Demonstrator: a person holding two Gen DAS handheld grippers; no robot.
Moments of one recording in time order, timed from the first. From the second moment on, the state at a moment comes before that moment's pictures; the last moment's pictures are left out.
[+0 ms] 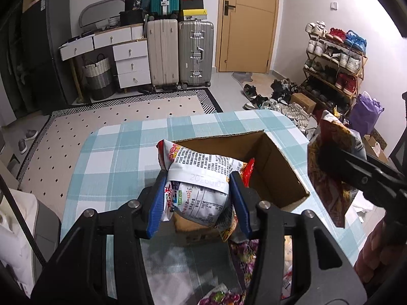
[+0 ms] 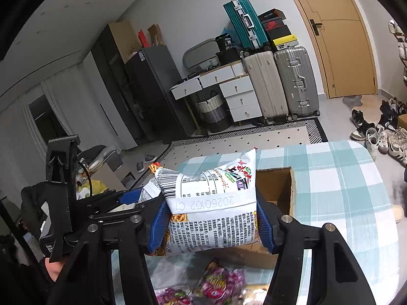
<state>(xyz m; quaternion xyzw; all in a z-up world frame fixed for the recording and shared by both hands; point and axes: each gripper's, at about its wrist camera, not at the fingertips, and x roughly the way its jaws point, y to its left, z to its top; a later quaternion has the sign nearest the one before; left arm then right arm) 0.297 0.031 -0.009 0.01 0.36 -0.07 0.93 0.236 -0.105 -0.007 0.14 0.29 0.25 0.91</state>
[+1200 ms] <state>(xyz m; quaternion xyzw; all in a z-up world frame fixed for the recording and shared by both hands) 0.358 0.029 -0.048 0.03 0.39 -0.06 0.92 0.299 -0.114 -0.064 0.13 0.31 0.20 0.92</state>
